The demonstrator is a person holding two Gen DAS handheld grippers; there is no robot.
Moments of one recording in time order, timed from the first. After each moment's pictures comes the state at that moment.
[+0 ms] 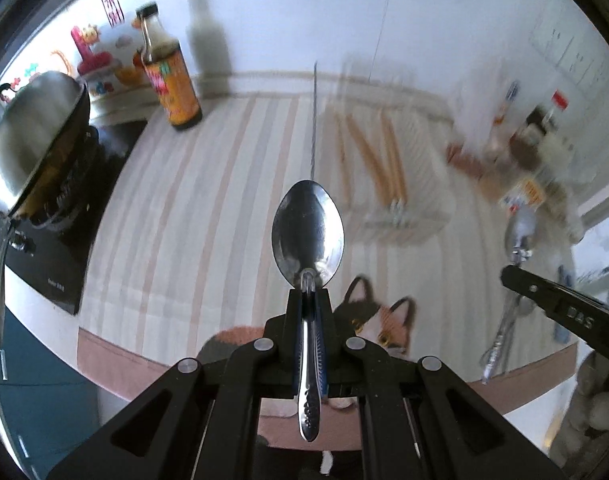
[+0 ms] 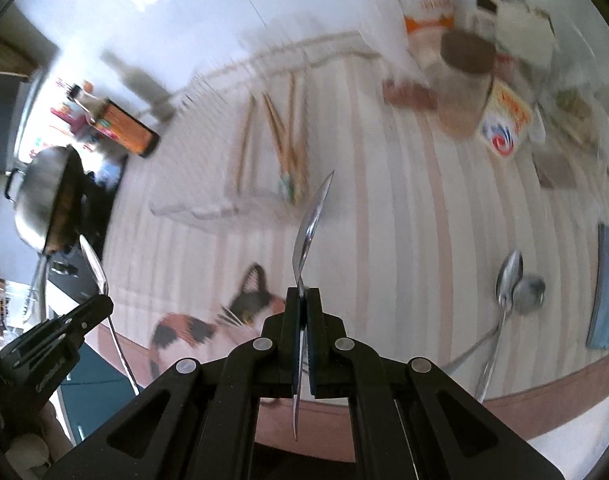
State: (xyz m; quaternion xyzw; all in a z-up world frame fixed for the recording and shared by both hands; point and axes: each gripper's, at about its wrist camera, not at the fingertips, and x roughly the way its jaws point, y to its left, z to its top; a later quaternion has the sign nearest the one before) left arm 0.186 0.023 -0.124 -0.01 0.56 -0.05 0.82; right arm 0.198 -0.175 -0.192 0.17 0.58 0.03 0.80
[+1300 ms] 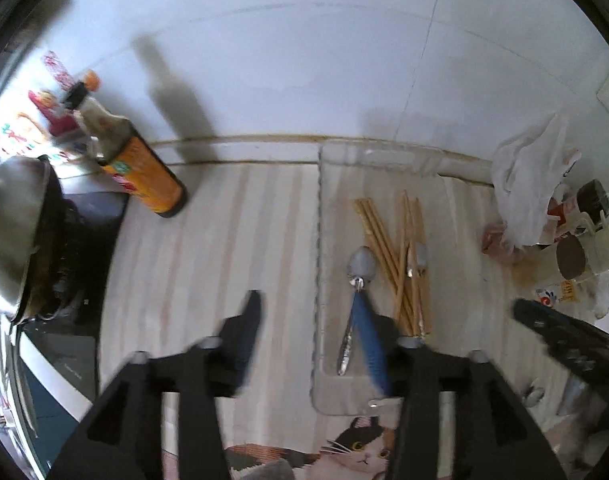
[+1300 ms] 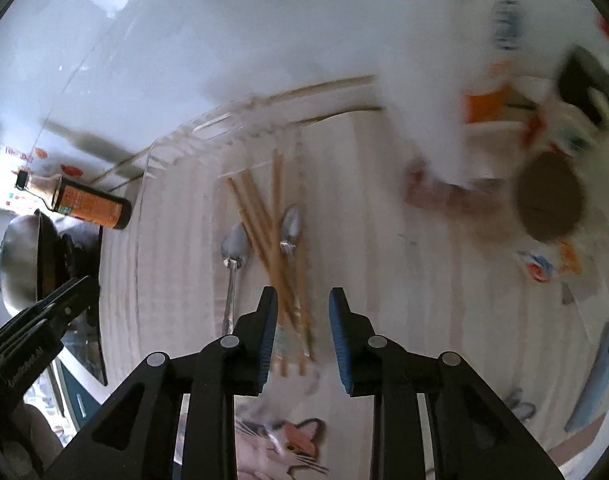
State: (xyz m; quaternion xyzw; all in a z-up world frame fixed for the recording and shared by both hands) left arm 0.347 -0.002 -0.127 0.03 0.57 -0.01 0.82; right arm 0.341 -0.215 -0.206 0.19 0.60 -0.01 0.78
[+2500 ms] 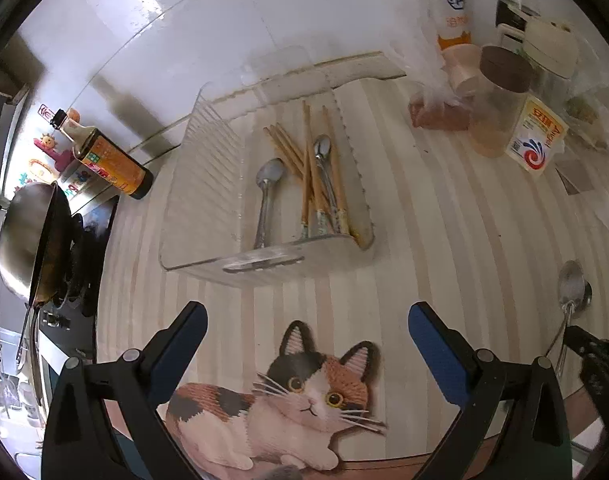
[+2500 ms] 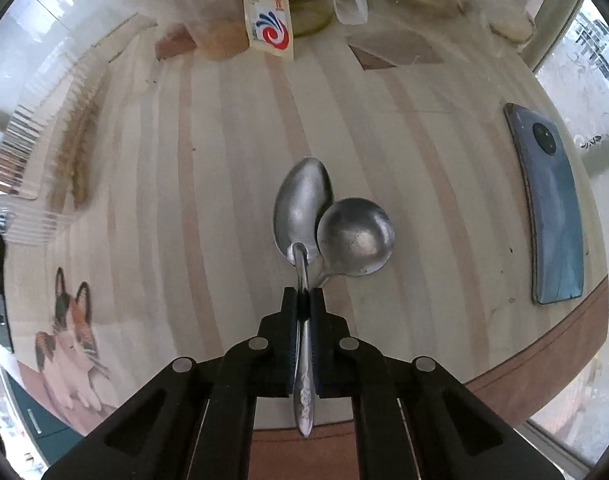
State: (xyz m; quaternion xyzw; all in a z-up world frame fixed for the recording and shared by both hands) left arm 0.212 -0.136 -0.197 0.18 0.54 -0.01 0.82; right arm 0.136 -0.343 -0.291 0.19 0.61 -0.12 0.76
